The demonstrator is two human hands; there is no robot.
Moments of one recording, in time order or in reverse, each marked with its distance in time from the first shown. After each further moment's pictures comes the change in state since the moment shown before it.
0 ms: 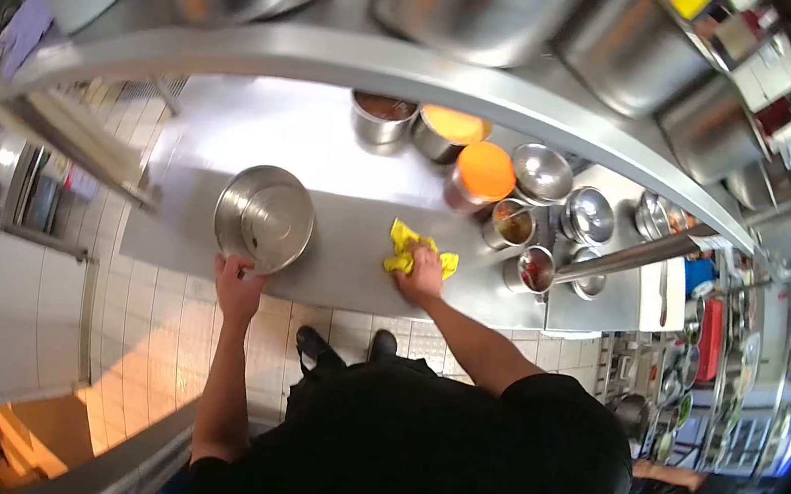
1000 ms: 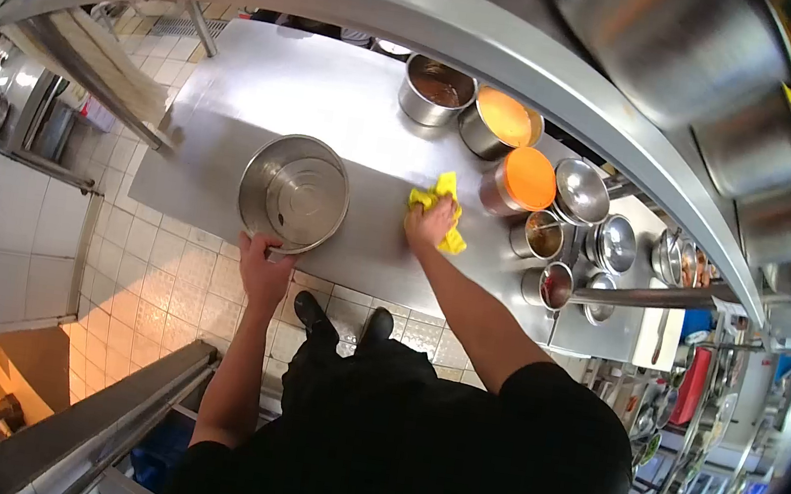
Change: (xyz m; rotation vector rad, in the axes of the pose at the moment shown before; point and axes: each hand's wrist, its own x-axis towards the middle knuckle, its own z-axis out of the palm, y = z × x) left_hand -0.024 0.022 0.014 -0.103 0.096 -0.200; right_hand 0.089 -0.022 0.071 0.008 0.039 0.458
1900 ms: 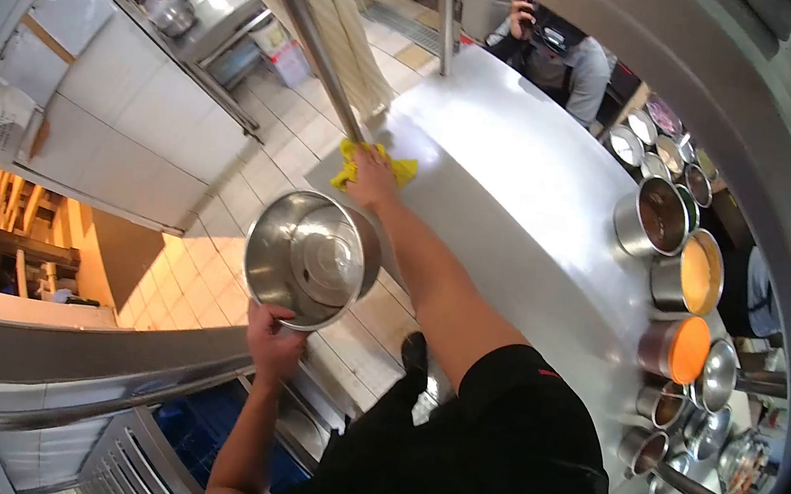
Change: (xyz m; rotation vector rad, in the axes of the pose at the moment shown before) left_hand -0.040 -0.068 -0.206 0.034 0.404 -0.083; right_hand -0.117 -0.435 0.259 0.492 -0.573 -0.968
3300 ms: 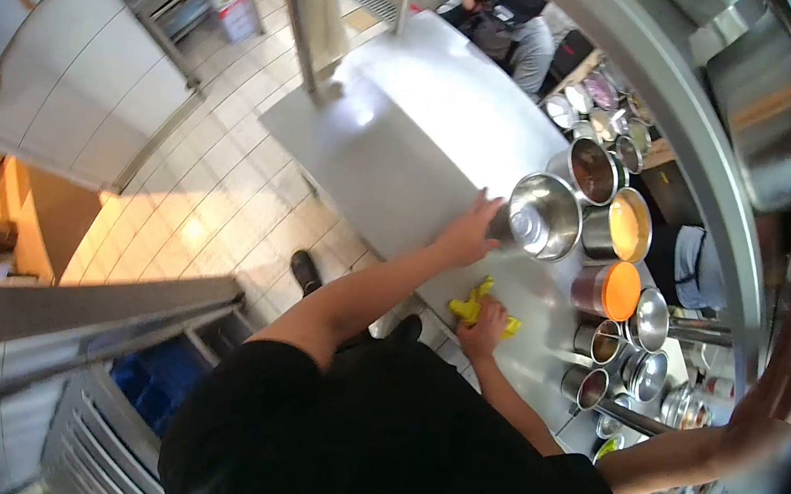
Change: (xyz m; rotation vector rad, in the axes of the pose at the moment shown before) left_hand -0.012 0.097 0.342 -0.054 -0.821 0.318; right_hand -0.439 0.014 -0.292 -0.456 -0.044 0.515
